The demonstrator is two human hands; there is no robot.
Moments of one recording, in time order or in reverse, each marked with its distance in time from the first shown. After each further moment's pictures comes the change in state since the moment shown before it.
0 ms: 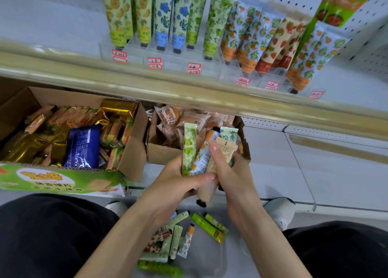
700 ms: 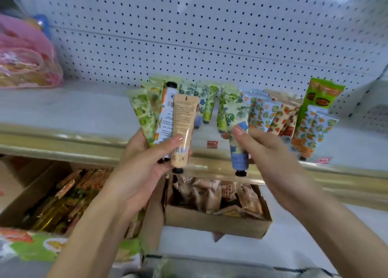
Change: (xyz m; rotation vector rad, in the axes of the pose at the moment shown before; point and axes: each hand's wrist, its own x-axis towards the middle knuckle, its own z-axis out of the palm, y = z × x) left_hand -0.011 0.147 -0.055 -0.180 0.147 0.544; right_hand 0.027 -0.150 0.023 -0.276 -0.150 -0.375
